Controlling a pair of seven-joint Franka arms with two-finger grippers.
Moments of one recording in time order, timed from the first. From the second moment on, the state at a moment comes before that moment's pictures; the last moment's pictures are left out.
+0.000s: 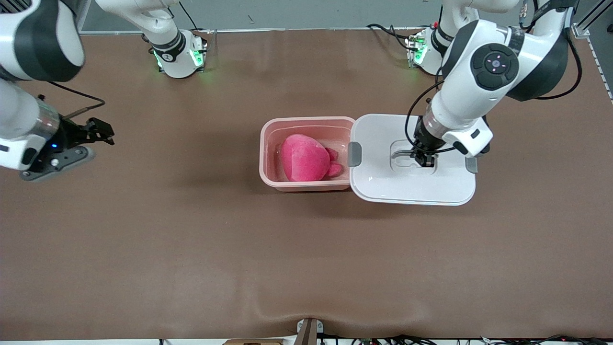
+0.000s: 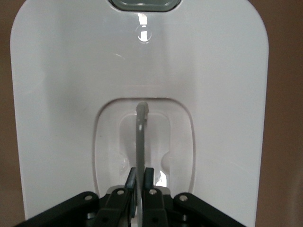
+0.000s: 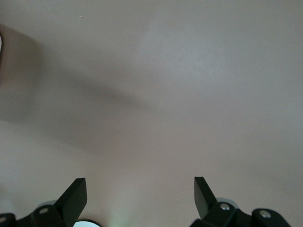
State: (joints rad) left arm -0.42 0.15 -0.03 -1.72 -0.04 1.86 -1.95; right arm 0.13 0.08 -0.10 -1.65 -0.05 1.58 -0.40
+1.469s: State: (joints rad) left arm -0.64 0.30 -0.03 -1.62 -0.04 1.91 -2.19; right arm -0.01 -0.09 -0.10 -1.73 0.03 1.61 -0.11
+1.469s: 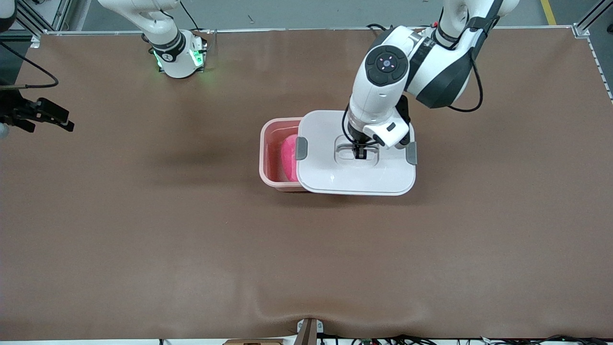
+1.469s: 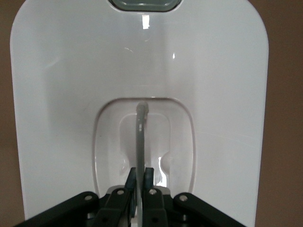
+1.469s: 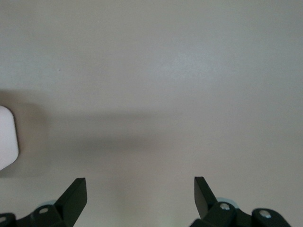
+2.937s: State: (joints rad) left arm -0.80 0.51 -0.03 -1.49 -0.03 2.03 -2.43; right arm -0.03 0.01 -0.09 -1.52 0.04 1.41 -0.02
